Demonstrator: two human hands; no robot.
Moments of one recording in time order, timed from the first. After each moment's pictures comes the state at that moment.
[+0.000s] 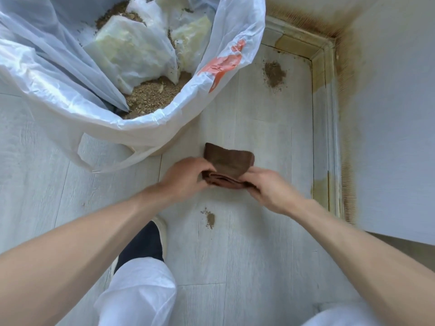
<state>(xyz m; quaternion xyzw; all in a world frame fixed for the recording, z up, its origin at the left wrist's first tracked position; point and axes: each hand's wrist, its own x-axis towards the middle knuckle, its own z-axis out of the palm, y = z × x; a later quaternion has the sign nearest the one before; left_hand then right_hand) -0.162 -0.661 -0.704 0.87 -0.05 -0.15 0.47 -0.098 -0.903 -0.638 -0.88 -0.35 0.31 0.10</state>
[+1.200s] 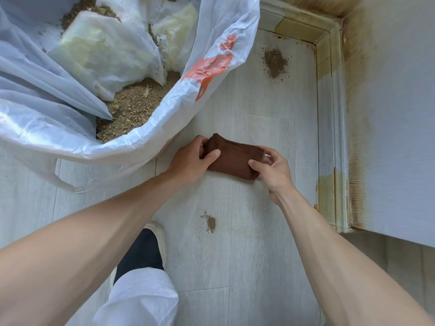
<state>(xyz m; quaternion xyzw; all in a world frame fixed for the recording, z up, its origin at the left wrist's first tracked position) -0.111 -0.674 -0.721 0.81 0.14 -0.21 0.52 -0.074 -0.896 -0.693 -0.78 0.24 0.21 0.54</state>
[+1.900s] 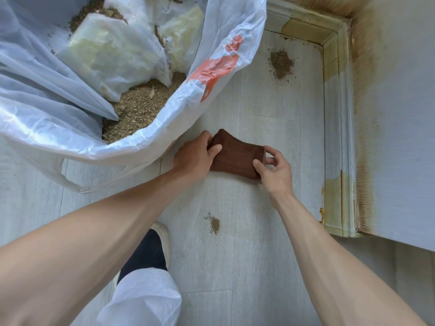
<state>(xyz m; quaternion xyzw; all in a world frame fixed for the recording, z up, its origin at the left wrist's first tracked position) -0.098 -0.677 -0.722 0.87 0.16 -0.19 0.42 -0.082 -0.895 -0.707 -0.85 0.19 0.16 0.47</state>
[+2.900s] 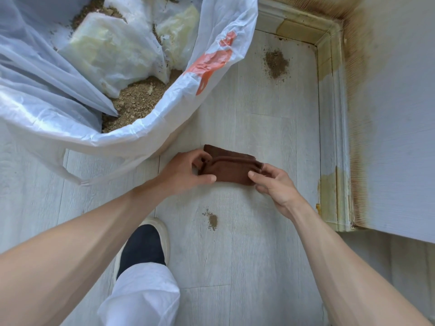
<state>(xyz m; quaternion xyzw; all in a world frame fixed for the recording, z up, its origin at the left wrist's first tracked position) -0.144 -0.653 -0.716 0.81 0.07 -0.25 0.53 -0.103 -0.919 -0.677 -0.75 0.21 0.33 0.54</state>
